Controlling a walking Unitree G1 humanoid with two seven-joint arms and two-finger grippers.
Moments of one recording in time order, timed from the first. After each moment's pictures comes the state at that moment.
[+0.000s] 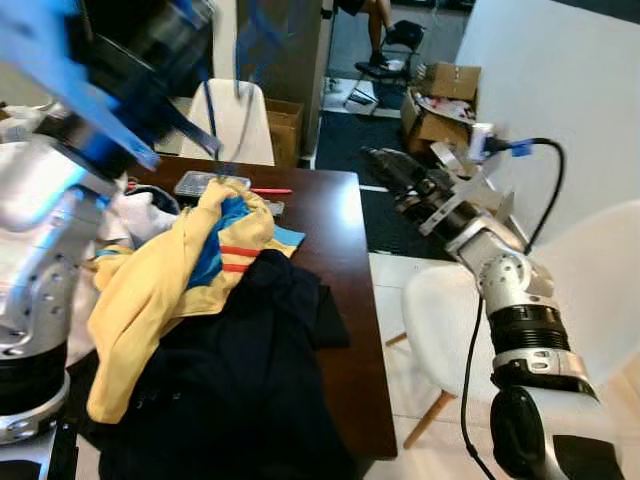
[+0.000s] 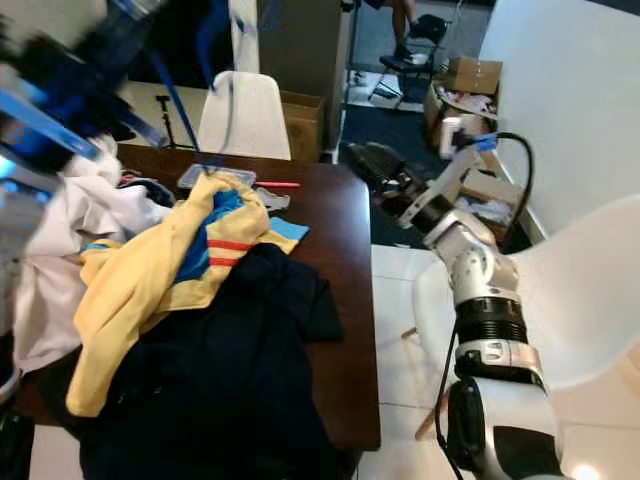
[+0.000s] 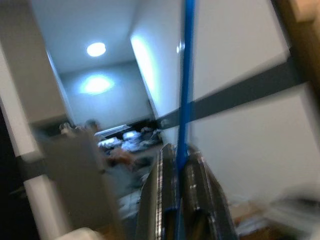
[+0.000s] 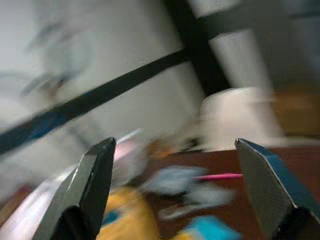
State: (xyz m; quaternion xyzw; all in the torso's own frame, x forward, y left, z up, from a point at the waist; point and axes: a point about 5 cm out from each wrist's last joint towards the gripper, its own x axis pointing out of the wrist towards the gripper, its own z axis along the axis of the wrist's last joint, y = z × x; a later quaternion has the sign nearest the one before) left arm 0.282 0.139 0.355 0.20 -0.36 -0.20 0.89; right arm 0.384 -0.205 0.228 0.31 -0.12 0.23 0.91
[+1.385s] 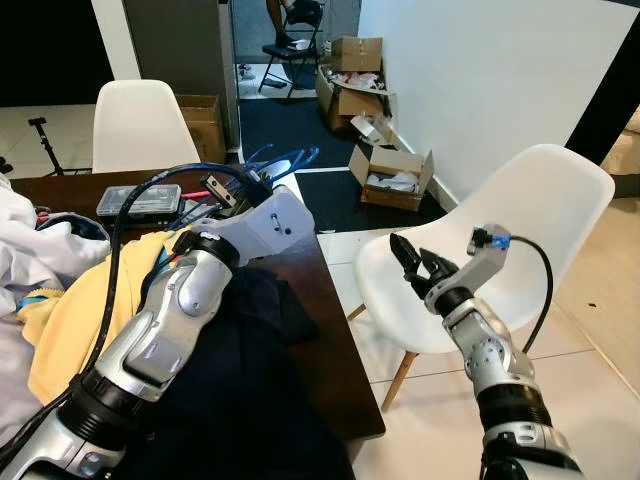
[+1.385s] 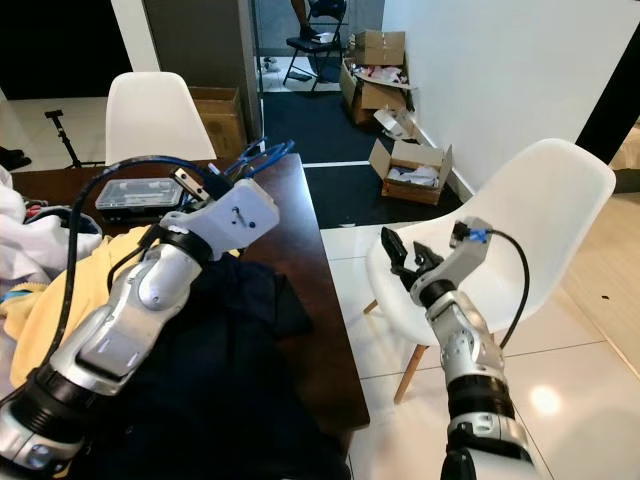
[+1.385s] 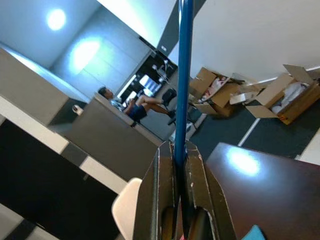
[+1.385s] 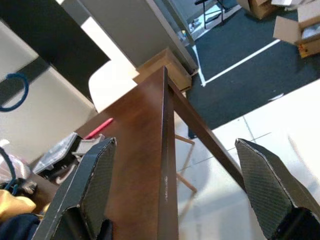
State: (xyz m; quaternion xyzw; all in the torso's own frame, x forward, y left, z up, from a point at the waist) left arm 0.315 0.109 0.253 0.44 -0.28 -0.07 0.85; right arm 0.353 -0.198 0.129 0.33 0.00 0.11 0.94
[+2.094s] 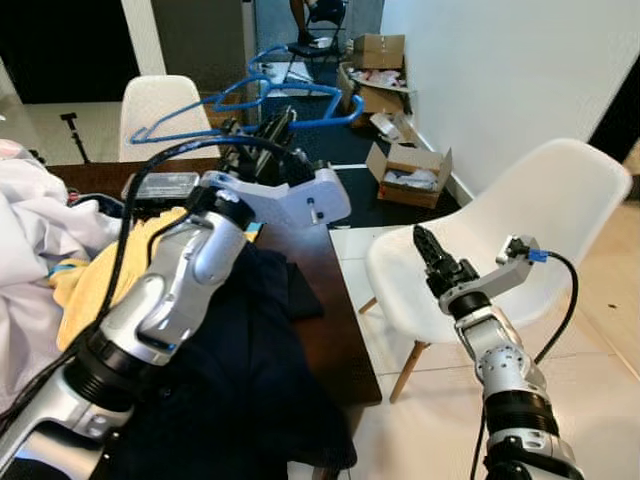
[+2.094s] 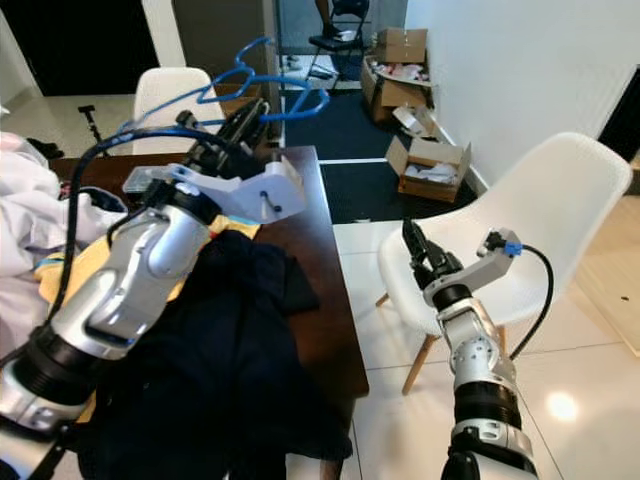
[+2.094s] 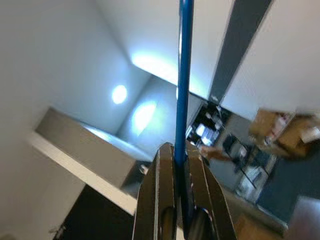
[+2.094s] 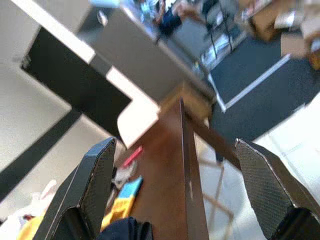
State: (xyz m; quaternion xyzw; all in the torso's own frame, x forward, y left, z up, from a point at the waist) left arm 0.310 0.088 0.304 0.50 -0.40 -0.04 0.77; right arm 0.347 -0.213 0.136 0.40 -0.06 0.10 0.91
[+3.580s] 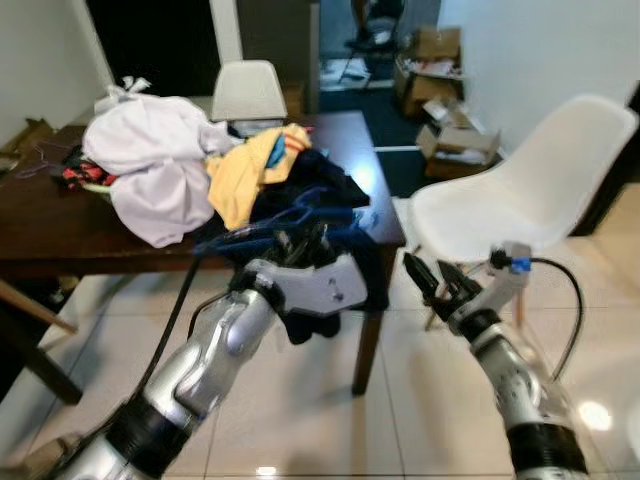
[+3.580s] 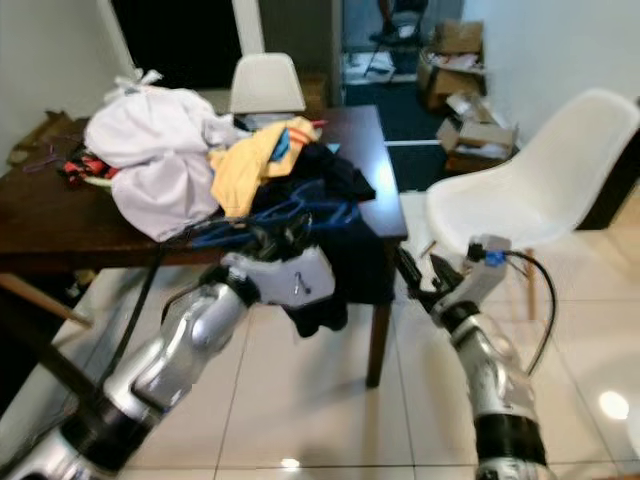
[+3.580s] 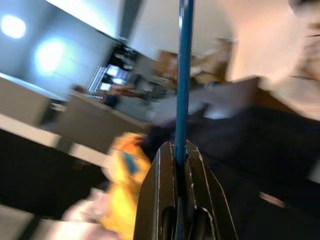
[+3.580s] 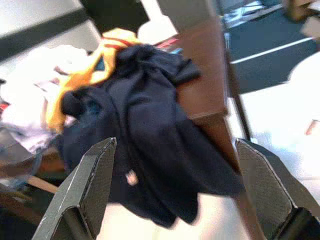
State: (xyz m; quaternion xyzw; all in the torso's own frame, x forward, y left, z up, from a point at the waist) left arm 0.301 0.070 0.182 0.45 -0.22 -0.21 0.84; right arm 0.321 -0.223 0.130 0.19 -0.01 0.13 0.97
